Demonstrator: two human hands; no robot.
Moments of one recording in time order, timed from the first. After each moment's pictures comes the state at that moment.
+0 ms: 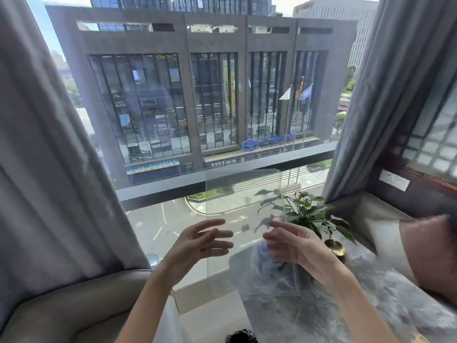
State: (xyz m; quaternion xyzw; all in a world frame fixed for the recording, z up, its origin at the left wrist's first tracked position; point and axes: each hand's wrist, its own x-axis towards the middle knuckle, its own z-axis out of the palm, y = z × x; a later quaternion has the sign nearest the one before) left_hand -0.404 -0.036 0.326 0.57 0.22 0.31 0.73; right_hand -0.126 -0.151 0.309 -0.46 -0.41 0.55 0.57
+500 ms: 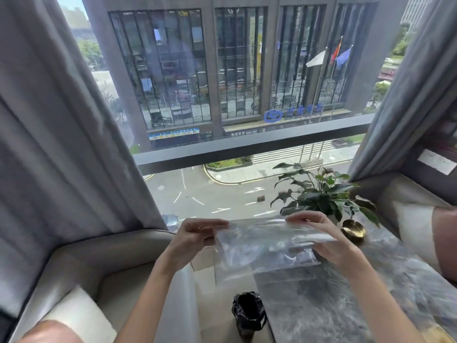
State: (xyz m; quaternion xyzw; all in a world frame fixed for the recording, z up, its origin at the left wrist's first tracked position) left_hand -0.426 -0.044 0.275 0.57 0.29 0.36 0.68; right_hand -0.107 -0.124 0.270 -0.41 -0.45 0.59 0.53
